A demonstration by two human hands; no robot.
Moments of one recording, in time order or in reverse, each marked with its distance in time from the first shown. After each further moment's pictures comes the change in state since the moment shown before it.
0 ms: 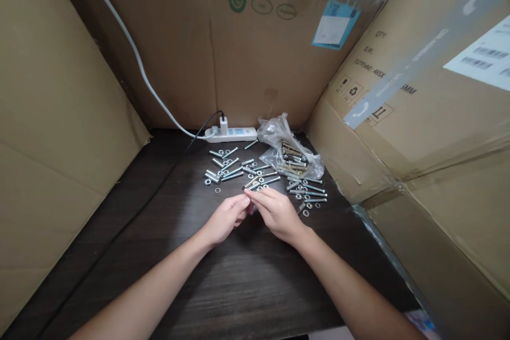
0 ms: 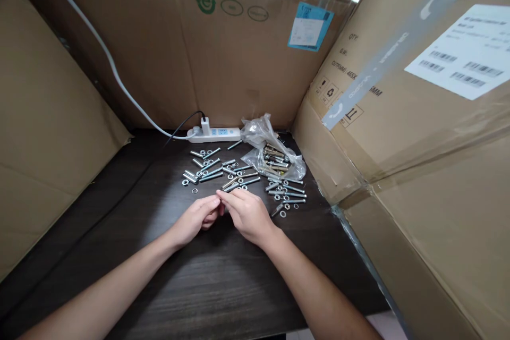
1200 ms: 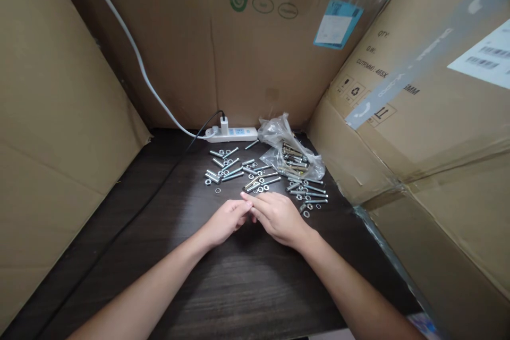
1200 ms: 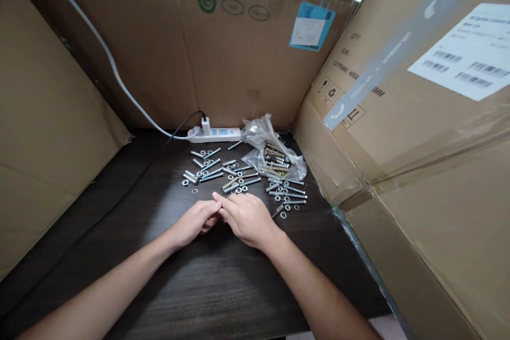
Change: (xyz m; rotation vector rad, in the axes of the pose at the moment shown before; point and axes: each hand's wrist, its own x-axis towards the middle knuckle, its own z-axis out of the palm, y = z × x) left_hand -0.002 0.006 0.003 0.036 -0.030 -0.067; right_hand 0.001 -0.008 -0.009 -0.260 -0.215 -0.054
